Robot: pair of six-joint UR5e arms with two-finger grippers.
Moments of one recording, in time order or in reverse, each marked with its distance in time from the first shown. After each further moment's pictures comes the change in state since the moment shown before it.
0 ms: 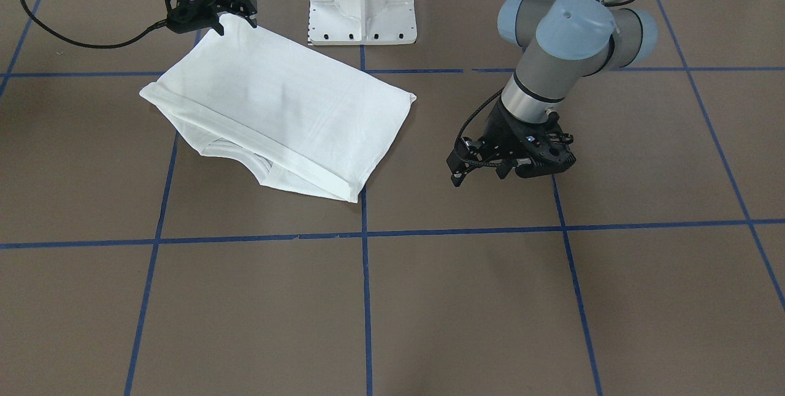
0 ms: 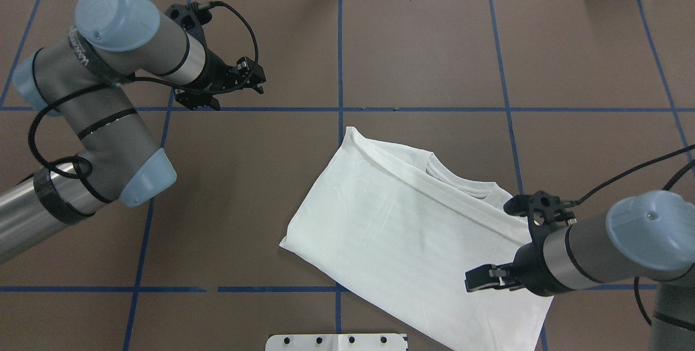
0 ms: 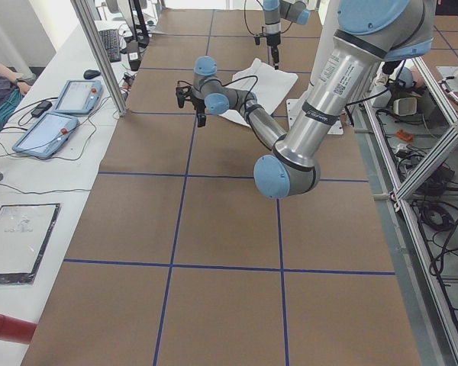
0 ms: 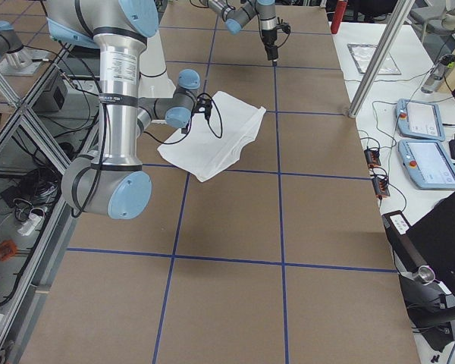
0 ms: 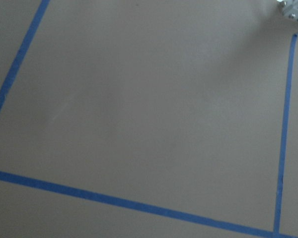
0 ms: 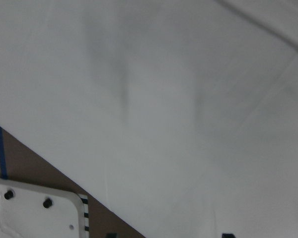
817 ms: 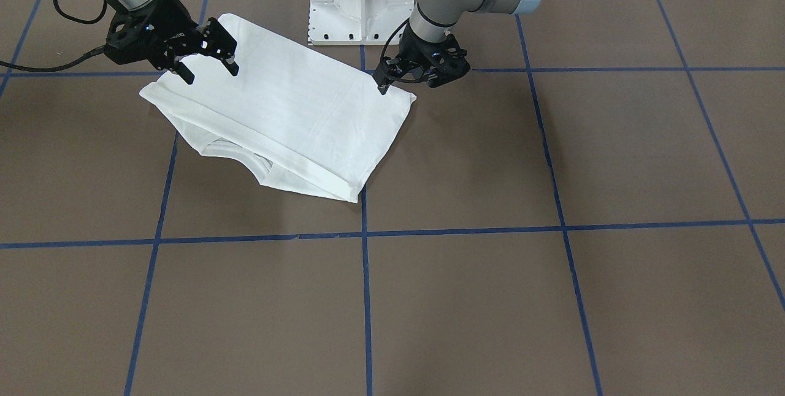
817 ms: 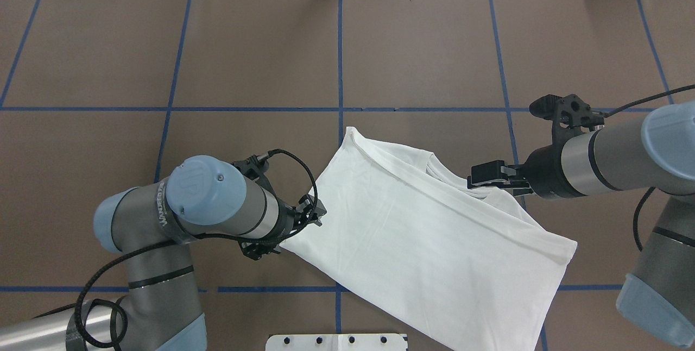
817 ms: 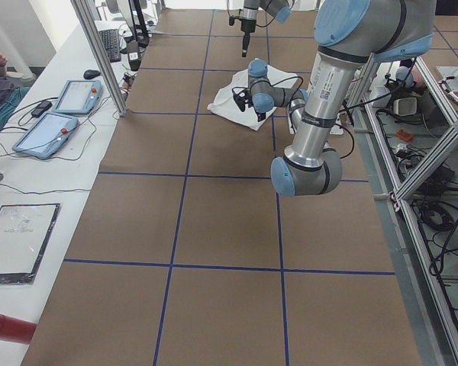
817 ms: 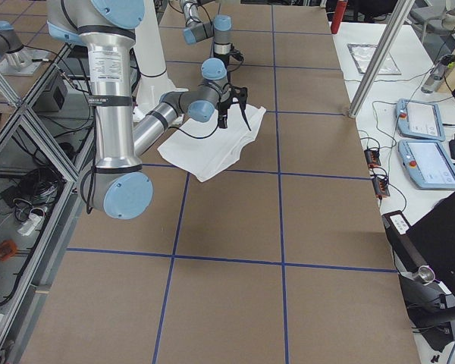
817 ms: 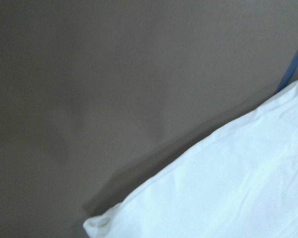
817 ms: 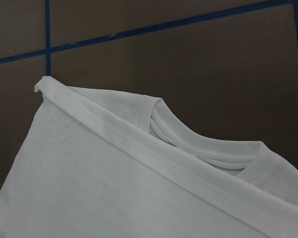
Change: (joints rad) left arm 0.408 0.040 -0.119 0.029 0.138 -0.509; right arm 0.241 0.121 -0.063 -0.005 -0.015 -0.030
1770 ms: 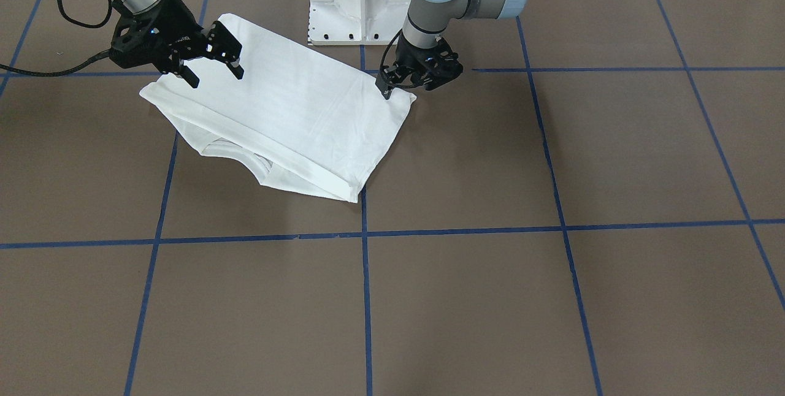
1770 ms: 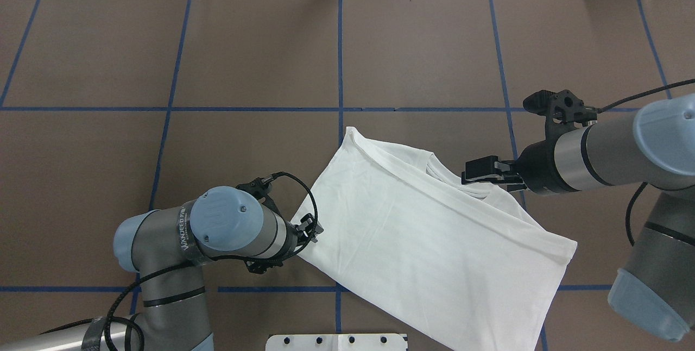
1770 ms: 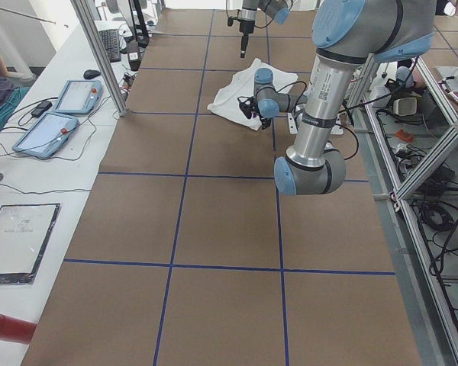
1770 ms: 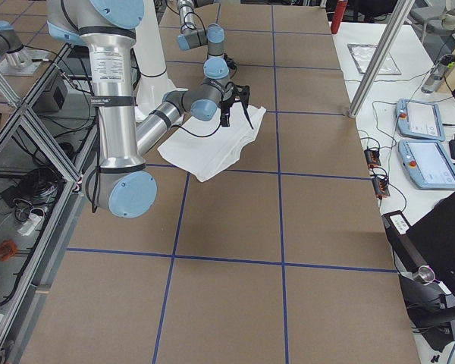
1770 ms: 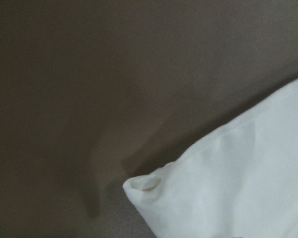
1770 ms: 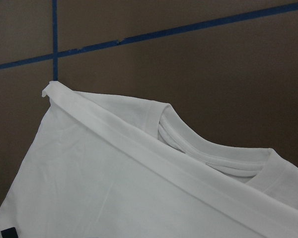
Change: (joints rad) left arm 0.037 -0.001 0.060 0.005 0.062 -0.034; right arm 0.001 0.020 -0.013 0.002 0.000 0.000
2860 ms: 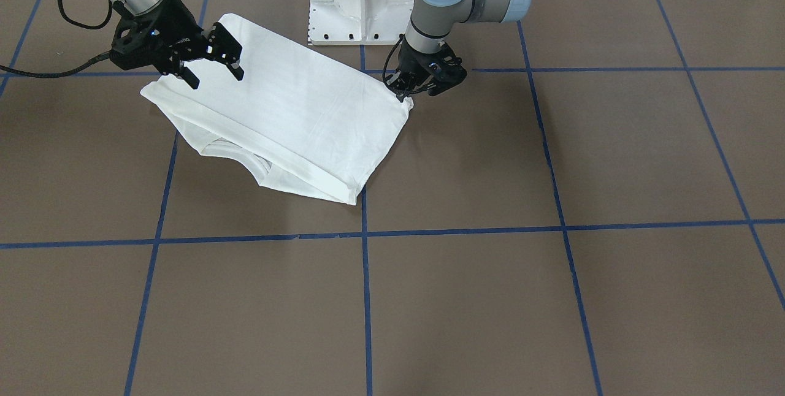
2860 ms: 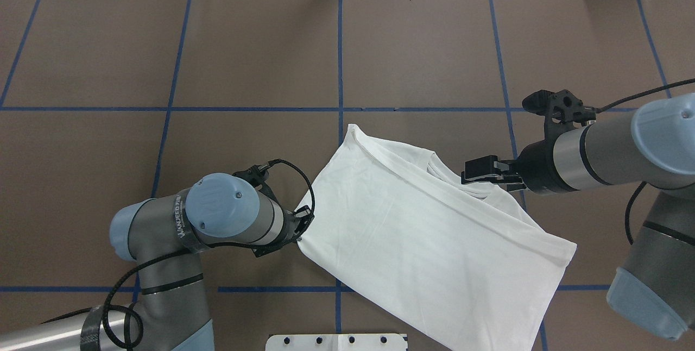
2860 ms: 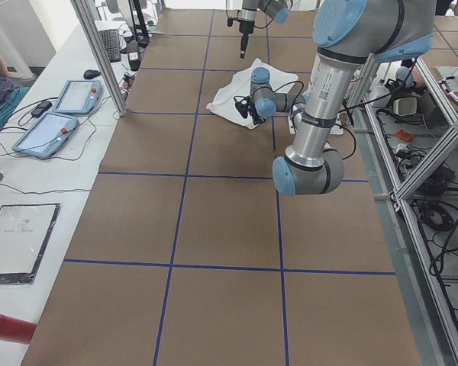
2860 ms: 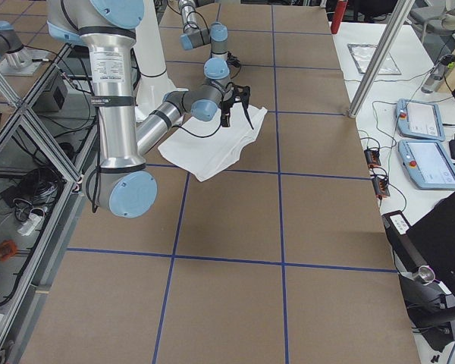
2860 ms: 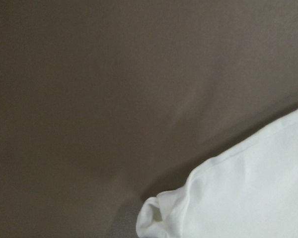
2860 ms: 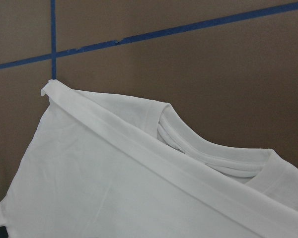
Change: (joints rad) left arm -0.043 -0.005 -0.003 -0.002 0.000 0.013; right arm 0.001 0.001 -0.005 0.000 0.001 0.000
